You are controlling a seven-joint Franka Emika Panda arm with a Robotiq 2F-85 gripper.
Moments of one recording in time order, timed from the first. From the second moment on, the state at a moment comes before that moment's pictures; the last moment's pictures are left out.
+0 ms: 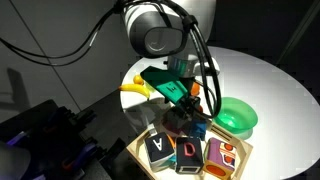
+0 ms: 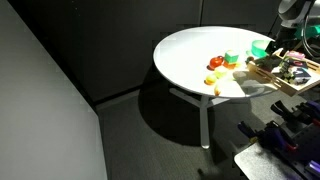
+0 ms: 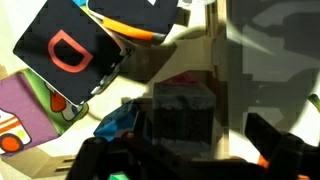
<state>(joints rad) -0.34 0.37 -0.16 -2.22 0.10 2.51 -0.39</state>
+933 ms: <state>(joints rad) -0.27 0.16 -0.16 -2.31 0.09 2.42 -0.34</state>
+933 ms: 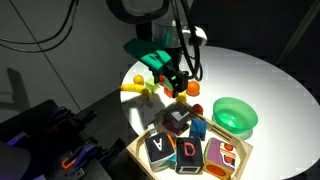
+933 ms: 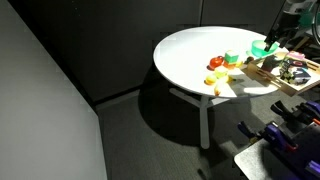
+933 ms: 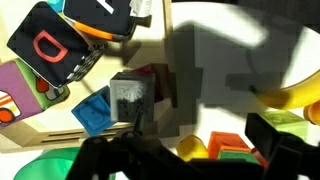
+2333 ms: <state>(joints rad) -0.16 -0.13 -0.14 -2.45 -0.08 2.08 -0.11</state>
